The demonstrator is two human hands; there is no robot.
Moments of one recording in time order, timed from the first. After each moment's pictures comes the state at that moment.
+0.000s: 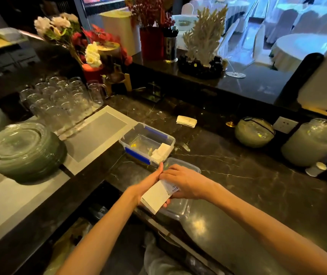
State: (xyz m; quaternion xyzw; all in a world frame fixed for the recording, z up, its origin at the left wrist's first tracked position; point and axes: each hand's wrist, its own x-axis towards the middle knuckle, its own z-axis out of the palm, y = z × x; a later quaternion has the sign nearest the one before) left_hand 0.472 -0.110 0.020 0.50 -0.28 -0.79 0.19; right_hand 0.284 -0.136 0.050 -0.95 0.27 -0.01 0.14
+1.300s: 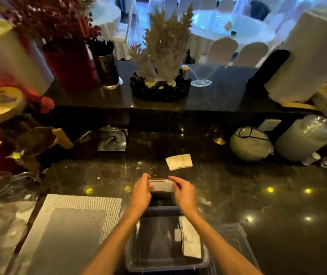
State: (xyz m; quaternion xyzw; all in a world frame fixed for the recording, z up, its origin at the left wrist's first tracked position) left_hand 0.592 -0.532 -0.059 0.55 -0.72 -0.40 0.16; right_hand 0.450 -0.459 -0.048 -0.35 0.80 -0.38 0.31
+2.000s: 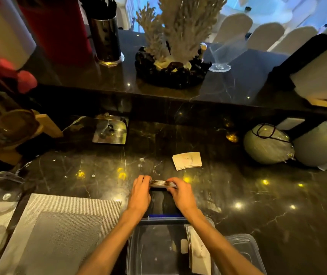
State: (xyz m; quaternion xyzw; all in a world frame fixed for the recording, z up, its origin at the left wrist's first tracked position) left_hand 0.599 -0.577 -0.119 0.51 -0.78 -0.34 0.13; right_hand 0.445 -0.513 -0.116 -0.46 0.80 -0.23 0.31
